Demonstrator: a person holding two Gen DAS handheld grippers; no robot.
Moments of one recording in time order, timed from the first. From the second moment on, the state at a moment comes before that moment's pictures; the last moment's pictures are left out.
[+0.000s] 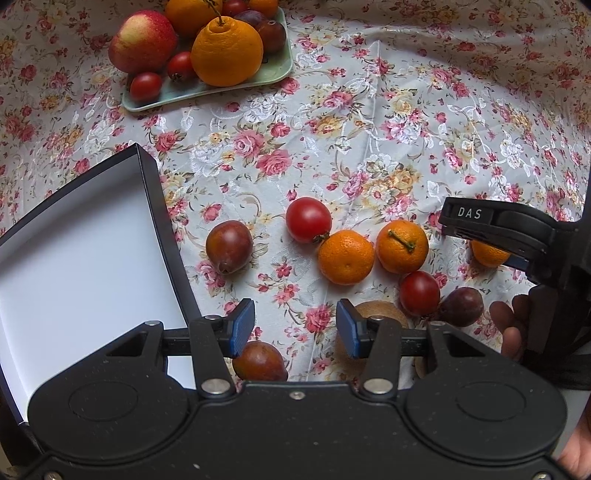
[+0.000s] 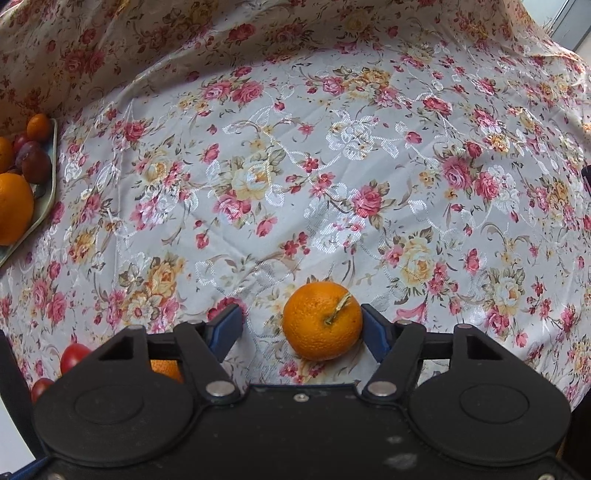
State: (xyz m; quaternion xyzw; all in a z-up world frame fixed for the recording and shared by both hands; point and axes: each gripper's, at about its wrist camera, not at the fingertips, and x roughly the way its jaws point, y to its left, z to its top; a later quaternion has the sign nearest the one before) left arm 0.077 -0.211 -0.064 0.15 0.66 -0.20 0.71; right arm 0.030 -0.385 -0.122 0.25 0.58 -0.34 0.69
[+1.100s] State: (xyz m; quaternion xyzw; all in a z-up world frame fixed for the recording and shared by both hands) left arm 0.047 -0.235 -0.079 0.15 0.67 -0.26 0.68; right arm -0.012 -0.399 -0.046 0.27 0.55 -0.34 0.71
